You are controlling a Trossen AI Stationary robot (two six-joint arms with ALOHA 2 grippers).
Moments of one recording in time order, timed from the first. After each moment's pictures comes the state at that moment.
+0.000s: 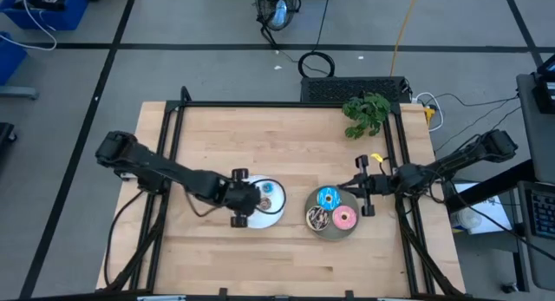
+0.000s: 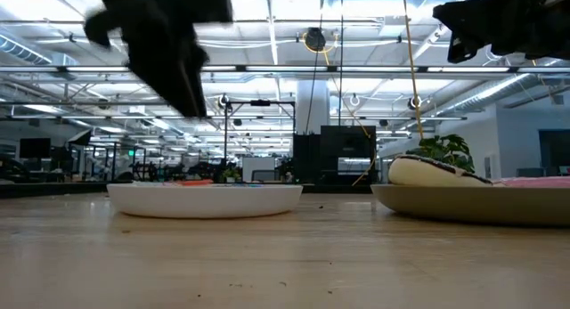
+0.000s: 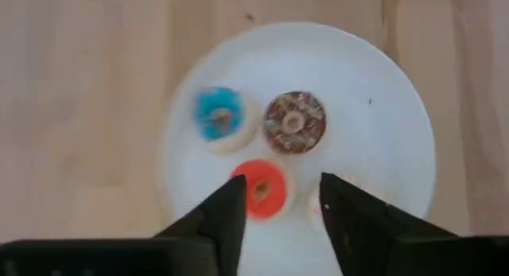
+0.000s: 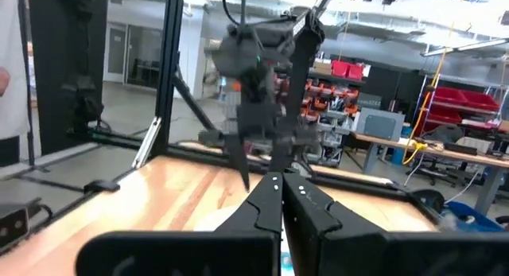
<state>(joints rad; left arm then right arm) -0.30 1.59 1.11 -0.68 -0.30 -0.20 0.32 0.74 0.06 0.85 0.21 -0.18</state>
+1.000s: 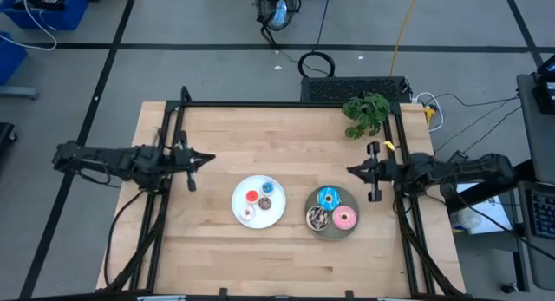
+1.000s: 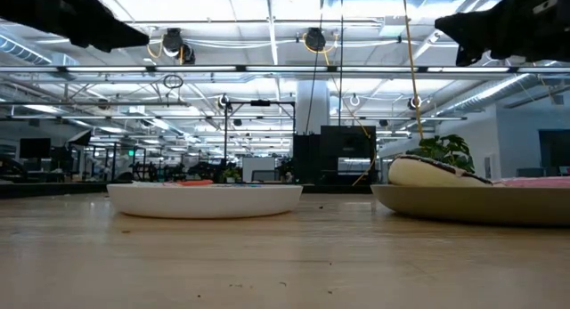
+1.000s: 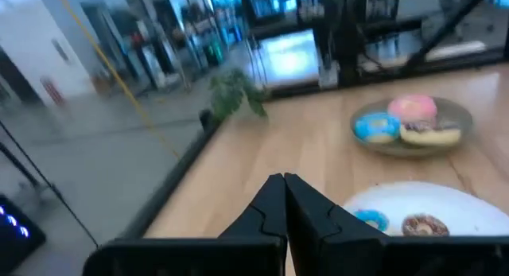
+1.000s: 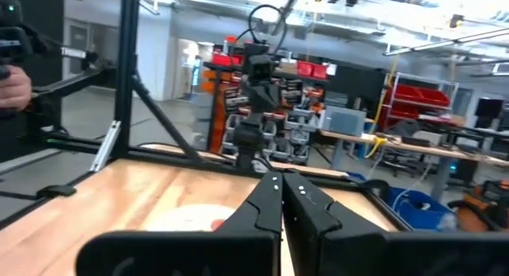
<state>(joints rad) -0.16 0.35 0.37 -0.16 -0.42 0.20 0.08 0.28 0.08 0.39 0.07 -0.16</state>
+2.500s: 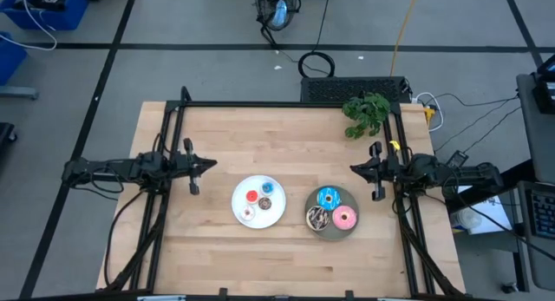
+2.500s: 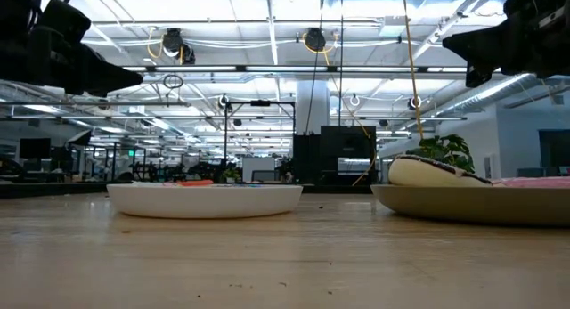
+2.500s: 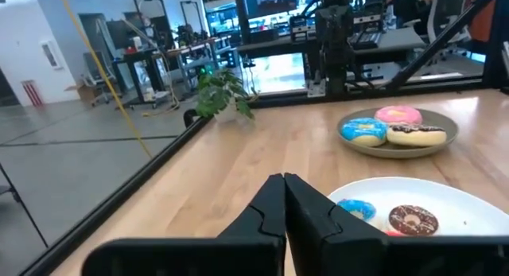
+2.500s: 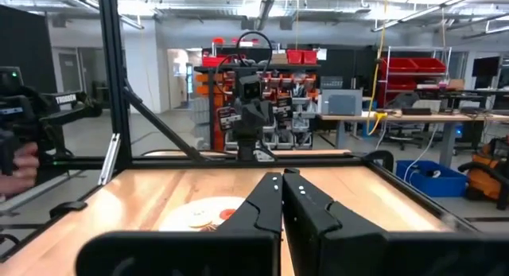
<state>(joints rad) -0.03 0.07 0.03 -0.01 -0.25 0.14 0.04 0.03 0.02 0.18 0.08 -0.01</state>
